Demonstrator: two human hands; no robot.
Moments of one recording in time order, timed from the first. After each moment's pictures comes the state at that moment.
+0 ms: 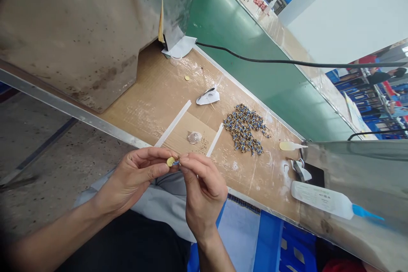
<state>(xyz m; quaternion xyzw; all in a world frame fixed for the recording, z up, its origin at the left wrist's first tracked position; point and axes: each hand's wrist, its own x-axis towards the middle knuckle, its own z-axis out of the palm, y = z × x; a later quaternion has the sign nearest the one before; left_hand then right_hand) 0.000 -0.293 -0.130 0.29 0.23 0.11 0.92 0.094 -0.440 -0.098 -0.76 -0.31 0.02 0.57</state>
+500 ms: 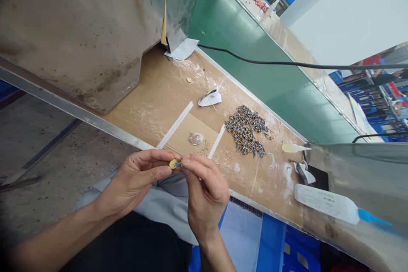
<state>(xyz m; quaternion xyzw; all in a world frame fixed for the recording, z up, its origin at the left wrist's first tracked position) -0.001 -0.294 -0.129 0.29 0.22 0.11 0.92 0.096 -0.441 -0.096 -0.77 -0.33 0.01 0.55</state>
